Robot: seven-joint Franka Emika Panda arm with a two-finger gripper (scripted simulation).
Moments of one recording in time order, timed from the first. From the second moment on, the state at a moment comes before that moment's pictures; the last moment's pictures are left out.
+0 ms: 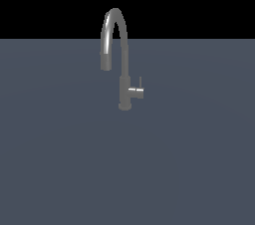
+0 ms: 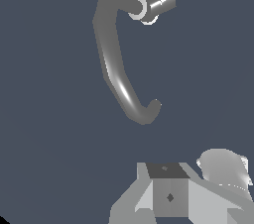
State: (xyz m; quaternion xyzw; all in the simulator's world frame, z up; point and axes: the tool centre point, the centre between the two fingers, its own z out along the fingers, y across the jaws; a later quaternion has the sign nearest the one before) arm -0.062 -0.015 0.431 -0.93 0.22 0.18 0.23
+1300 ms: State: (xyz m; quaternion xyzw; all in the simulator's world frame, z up) arm 0.072 -0.057 0.284 -0.70 0.43 0.36 0.44
